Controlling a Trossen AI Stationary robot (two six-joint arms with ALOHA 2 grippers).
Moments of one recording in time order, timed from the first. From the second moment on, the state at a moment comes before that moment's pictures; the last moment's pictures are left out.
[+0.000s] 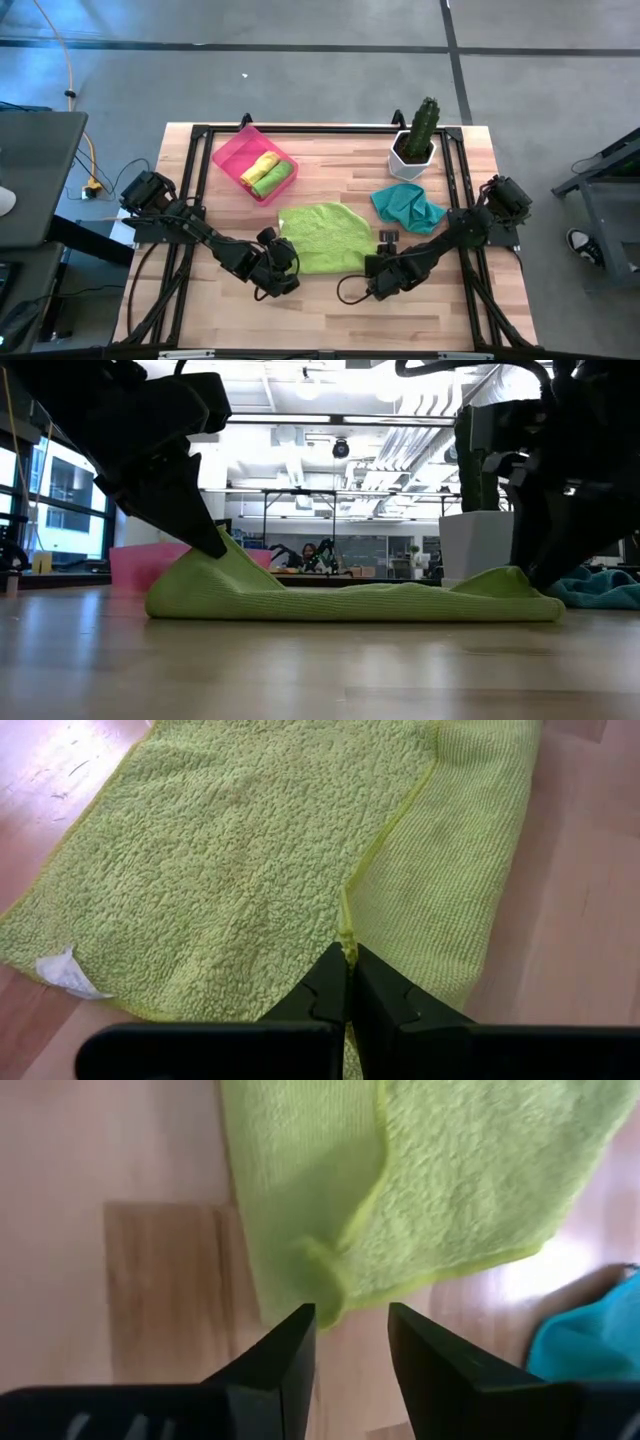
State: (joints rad) left arm -0.43 1.74 0.91 -0.30 -0.64 -0.89; right arm 0.57 1.77 1.06 -0.78 0.42 0.50
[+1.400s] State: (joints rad) left arm -0.47 1.73 0.92 -0.29 -0.65 -0.89; right arm 0.53 1.78 1.08 -0.70 0.41 0.61
